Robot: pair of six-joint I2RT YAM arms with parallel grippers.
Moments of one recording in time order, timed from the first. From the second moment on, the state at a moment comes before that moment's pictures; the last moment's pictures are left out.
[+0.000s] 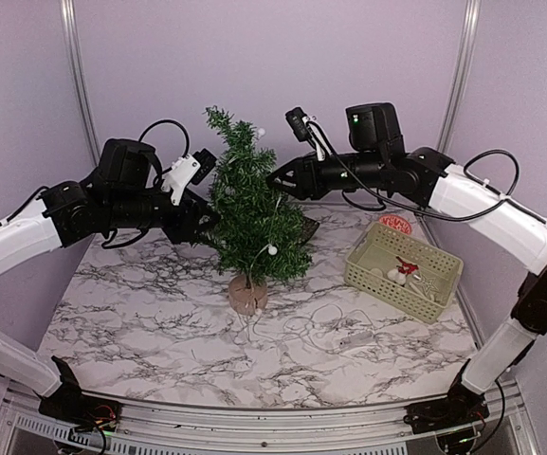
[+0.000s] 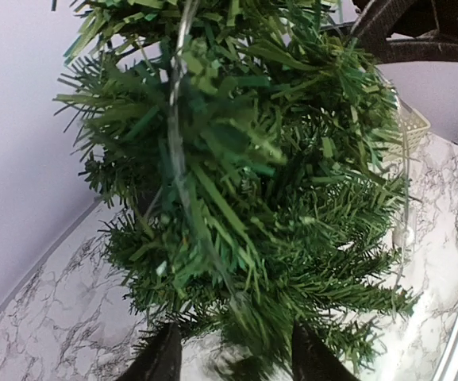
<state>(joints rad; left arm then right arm) -0.77 1.30 1.29 -0.46 0.04 0.16 0.76 1.60 1.67 -0.42 -0.36 0.11</state>
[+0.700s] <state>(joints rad) -0.90 0.91 0.77 -0.33 0.11 0.04 0.75 1.16 1.23 -0.42 -0.27 0.15</state>
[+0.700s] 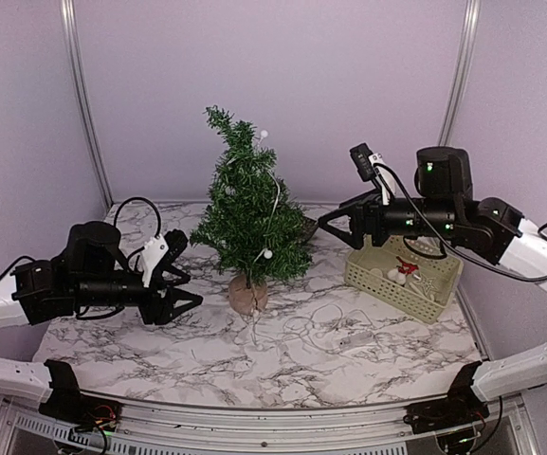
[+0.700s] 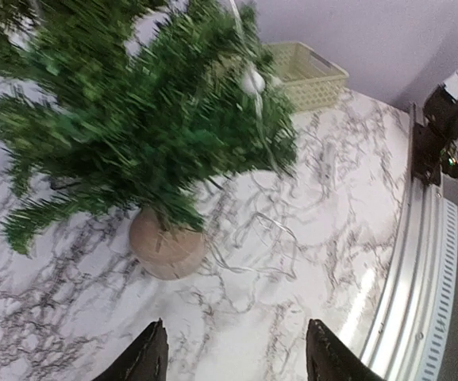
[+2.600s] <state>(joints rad) -1.09 1.28 0.66 0.51 0.01 -0.27 0.95 1.18 0.58 0.23 -0.33 0.28</state>
